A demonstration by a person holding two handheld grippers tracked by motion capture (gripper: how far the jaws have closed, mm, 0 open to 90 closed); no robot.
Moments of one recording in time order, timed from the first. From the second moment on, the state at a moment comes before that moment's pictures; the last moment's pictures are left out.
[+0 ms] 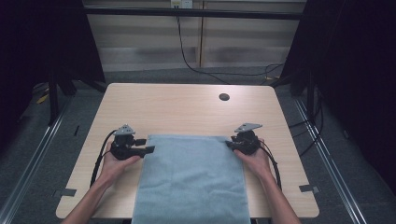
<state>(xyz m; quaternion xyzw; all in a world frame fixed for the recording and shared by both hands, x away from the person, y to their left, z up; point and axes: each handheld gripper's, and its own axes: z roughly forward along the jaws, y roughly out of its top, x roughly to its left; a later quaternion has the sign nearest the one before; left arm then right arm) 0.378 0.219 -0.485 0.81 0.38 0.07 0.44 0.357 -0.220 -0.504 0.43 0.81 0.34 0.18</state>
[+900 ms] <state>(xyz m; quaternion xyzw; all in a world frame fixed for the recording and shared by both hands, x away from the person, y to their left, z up) 0.395 0.203 -0.508 0.84 0.35 0.09 0.41 0.351 -0.227 -0.503 0.44 0.81 0.36 0.17</state>
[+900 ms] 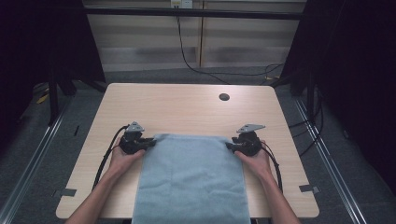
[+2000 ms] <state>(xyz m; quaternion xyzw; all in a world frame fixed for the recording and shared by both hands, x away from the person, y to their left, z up) 0.393 0.219 -0.451 0.77 0.37 0.07 0.52 0.365 -0.244 -0.445 0.44 0.74 0.49 0.14</state>
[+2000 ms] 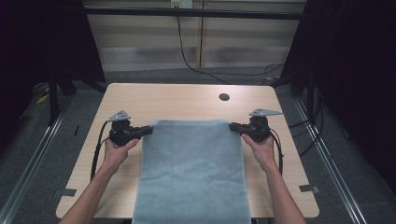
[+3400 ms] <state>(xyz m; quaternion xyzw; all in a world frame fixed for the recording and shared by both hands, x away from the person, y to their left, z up) 0.425 0.219 -0.339 0.73 0.34 0.13 0.57 0.405 -0.240 -0.322 0.40 0.71 0.54 0.21</state>
